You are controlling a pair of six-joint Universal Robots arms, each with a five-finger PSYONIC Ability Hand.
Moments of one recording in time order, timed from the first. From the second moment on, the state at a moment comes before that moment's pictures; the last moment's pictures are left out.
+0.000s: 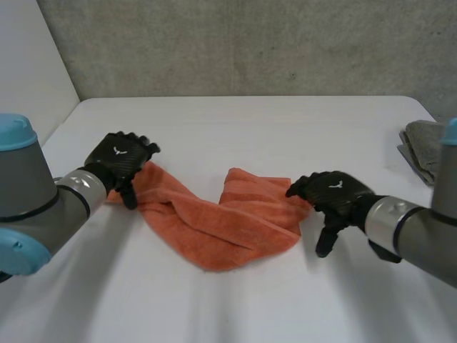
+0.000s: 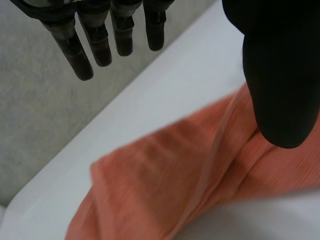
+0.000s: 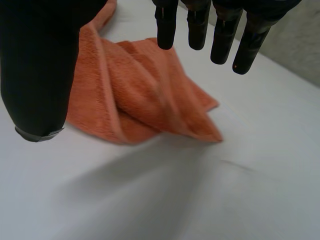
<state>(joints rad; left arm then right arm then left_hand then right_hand) 4.46 -1.97 -1.56 3.24 -1.35 3.66 1.87 -1.22 1.59 0.20 1.18 2.74 0.23 0.24 0.23 0.23 0.05 0.20 0.22 0.21 0.23 0.06</state>
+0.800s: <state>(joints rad) 4.49 -1.93 -1.40 3.20 -1.36 3.67 2.08 -1.11 1.38 -0.01 1.46 2.93 1.15 1.19 1.19 1.20 0.98 0.98 1.16 1.18 1.19 0.99</state>
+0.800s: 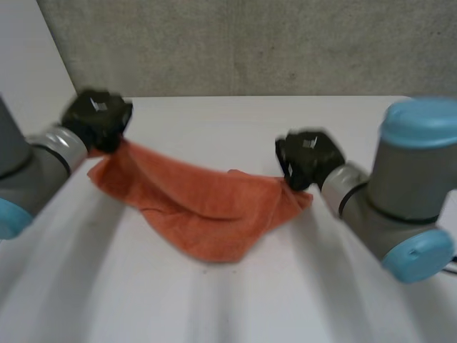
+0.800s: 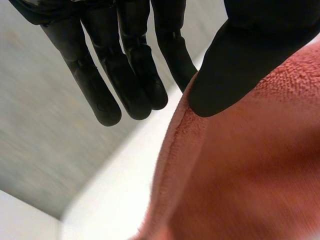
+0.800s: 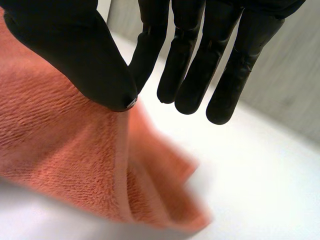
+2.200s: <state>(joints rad) 4.43 -1.31 -1.50 3.19 -1.38 3.47 1.89 -1.35 1.17 0.20 1.22 2.87 1.15 1.20 1.19 1.20 0.98 0.99 1.17 1.18 1.18 0.98</state>
